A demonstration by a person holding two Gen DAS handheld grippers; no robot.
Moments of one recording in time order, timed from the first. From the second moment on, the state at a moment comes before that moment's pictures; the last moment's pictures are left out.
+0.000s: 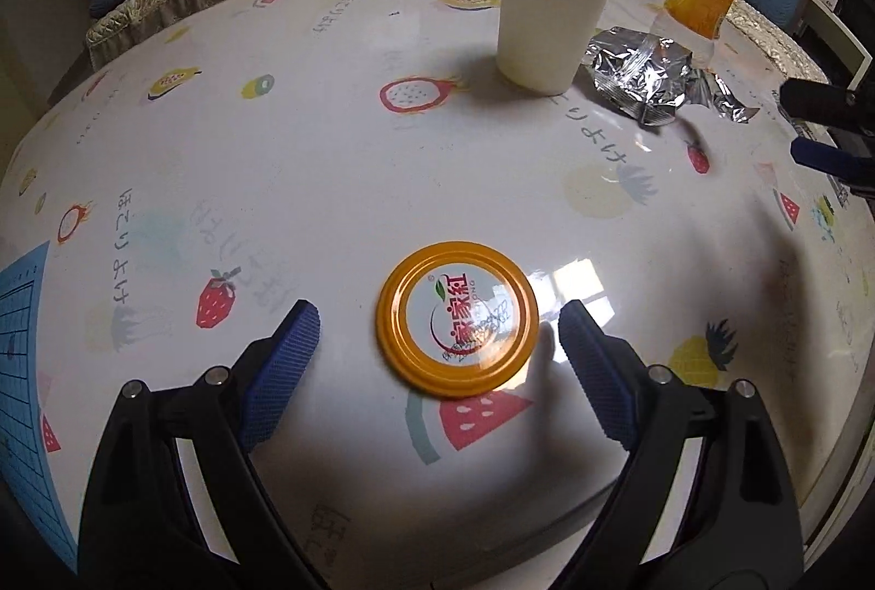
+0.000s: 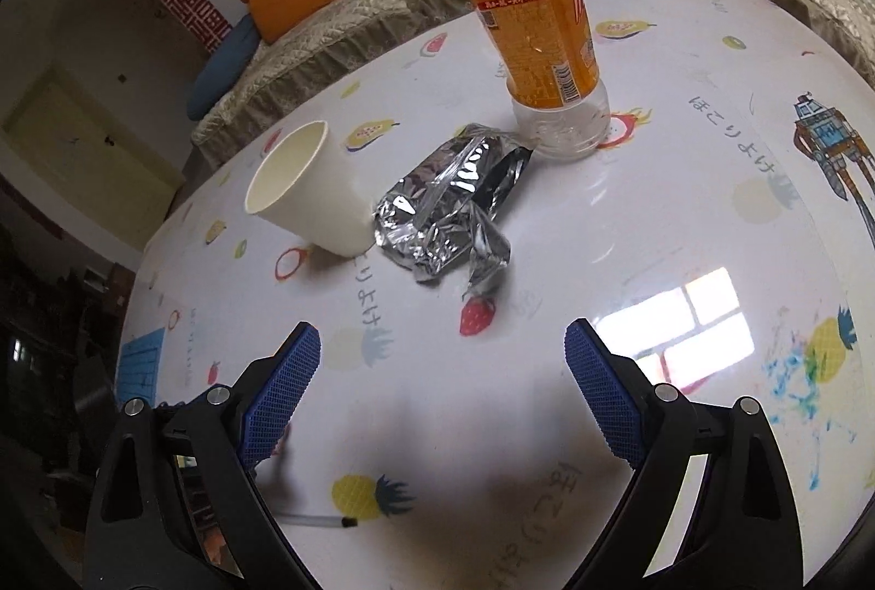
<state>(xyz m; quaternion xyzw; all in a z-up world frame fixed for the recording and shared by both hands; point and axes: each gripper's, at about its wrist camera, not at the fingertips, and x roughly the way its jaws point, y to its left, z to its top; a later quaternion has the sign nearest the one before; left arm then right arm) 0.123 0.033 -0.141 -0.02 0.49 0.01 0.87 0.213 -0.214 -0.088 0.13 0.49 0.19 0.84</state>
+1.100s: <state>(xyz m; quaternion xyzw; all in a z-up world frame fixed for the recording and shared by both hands) 0.096 0.023 -0.099 -0.03 0.44 -0.01 0.90 0.187 -0.203 -0.077 0.06 0.47 0.23 0.85</state>
